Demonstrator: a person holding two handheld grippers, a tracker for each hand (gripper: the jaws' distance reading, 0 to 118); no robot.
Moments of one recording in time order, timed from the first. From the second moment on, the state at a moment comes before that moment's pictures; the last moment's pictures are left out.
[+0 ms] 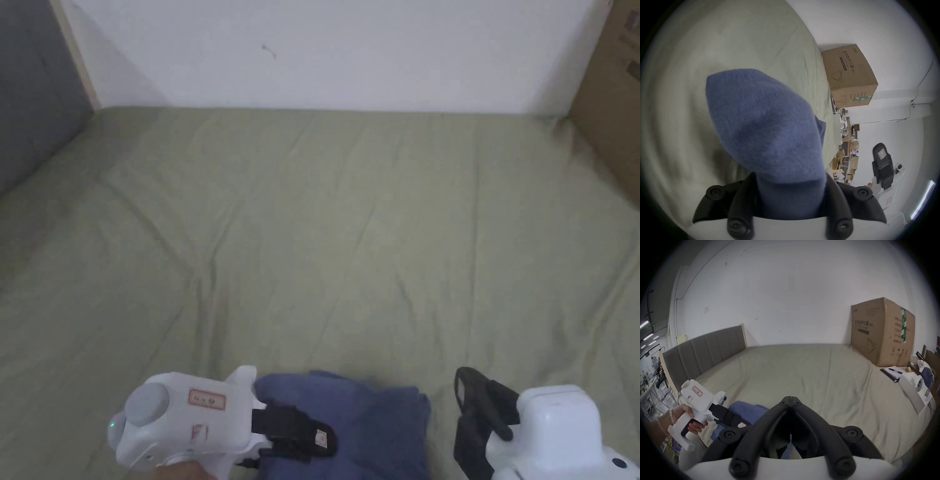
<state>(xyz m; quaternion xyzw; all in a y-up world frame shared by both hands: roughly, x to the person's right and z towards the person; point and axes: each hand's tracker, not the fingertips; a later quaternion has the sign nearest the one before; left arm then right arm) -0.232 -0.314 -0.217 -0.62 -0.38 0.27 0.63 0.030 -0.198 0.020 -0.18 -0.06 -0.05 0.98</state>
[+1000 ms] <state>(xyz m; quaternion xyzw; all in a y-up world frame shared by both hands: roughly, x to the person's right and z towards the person) -0.540 -0.239 -0.380 -0.59 -0.04 -0.16 0.79 -0.002 -0.175 -0.004 -0.20 -0.14 -0.06 0.97</state>
